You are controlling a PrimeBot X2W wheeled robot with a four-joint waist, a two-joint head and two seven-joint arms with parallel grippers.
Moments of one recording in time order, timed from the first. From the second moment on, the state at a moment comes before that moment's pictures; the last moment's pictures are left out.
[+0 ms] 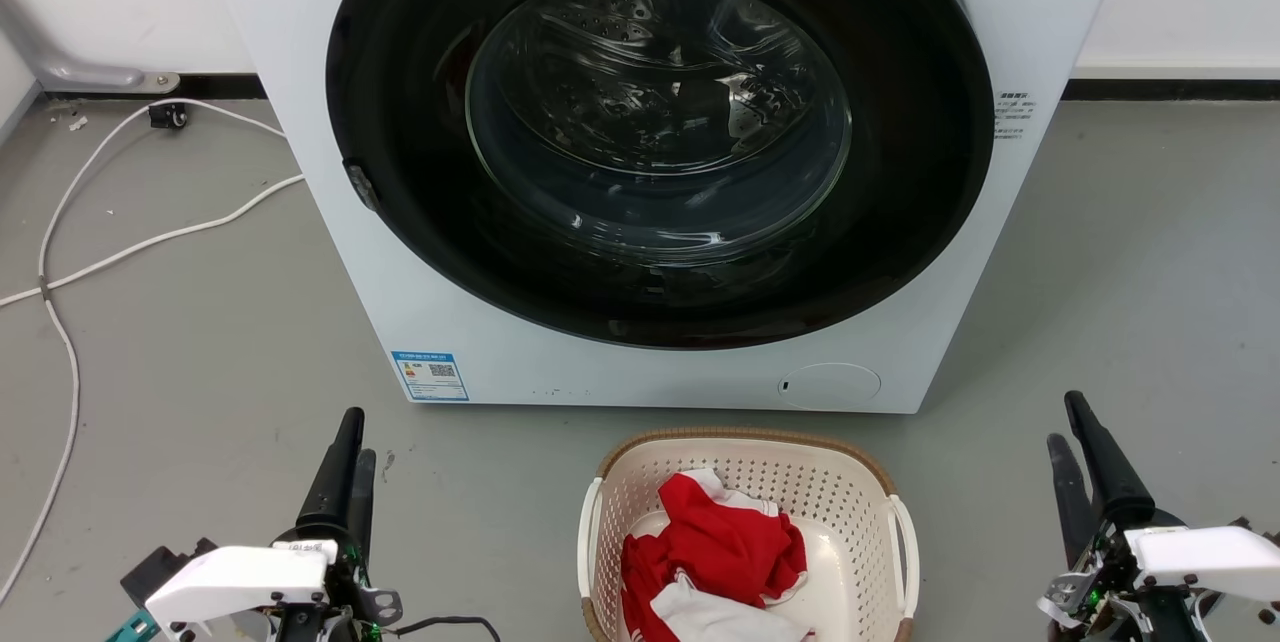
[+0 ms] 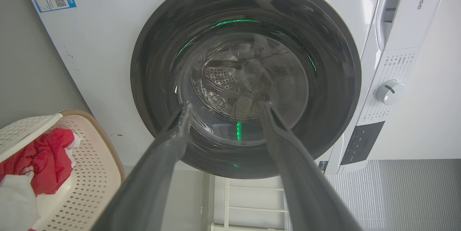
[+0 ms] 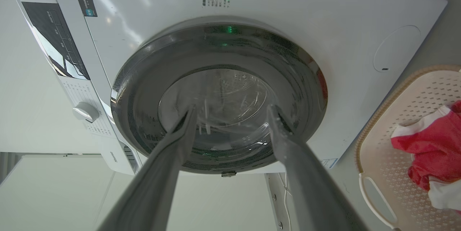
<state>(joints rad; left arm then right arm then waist) -0.07 0.05 0.10 0.26 -1.53 -0.13 0.07 -0.06 -0.05 -0.11 0.27 1.53 0.13 0.08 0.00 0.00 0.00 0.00</state>
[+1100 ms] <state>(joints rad) -0.03 0.05 0.00 0.11 -0.93 0.00 -0.06 0.01 -0.05 -0.05 0.07 0.82 0.13 -0.06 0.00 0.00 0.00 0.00</state>
